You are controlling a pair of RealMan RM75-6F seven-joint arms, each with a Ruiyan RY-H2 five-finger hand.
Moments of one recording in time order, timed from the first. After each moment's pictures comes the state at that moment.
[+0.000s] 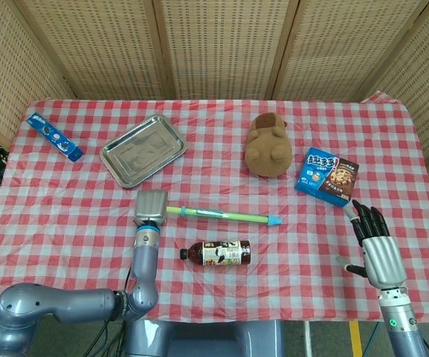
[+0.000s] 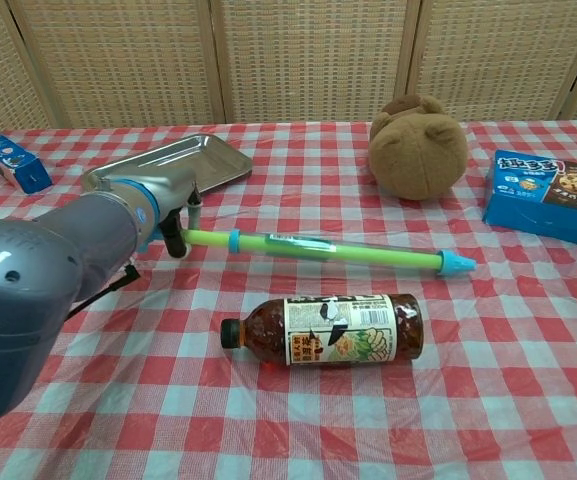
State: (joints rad) left arm -0.98 -1.91 -0.39 -1.40 0.37 1.32 1.09; right arm 0.16 -1.34 0.06 -1.48 -1.60 1.52 0.02
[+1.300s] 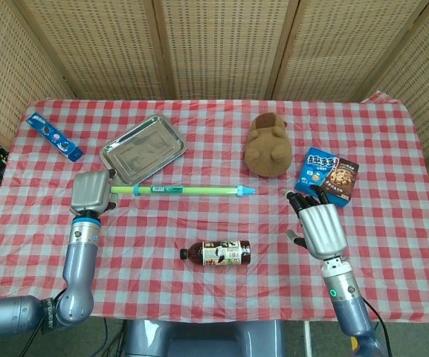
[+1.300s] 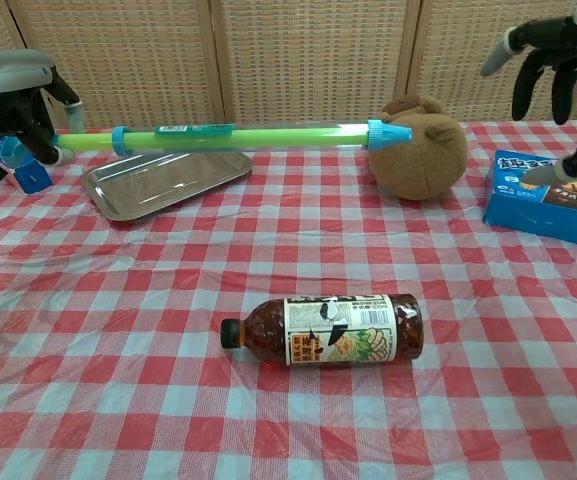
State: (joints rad) left arm -0.80 -1.44 -0.39 -1.89 0.44 1.41 0.95; right arm 0.38 -1.42 0.27 -1.89 -1.40 1.32 -0.63
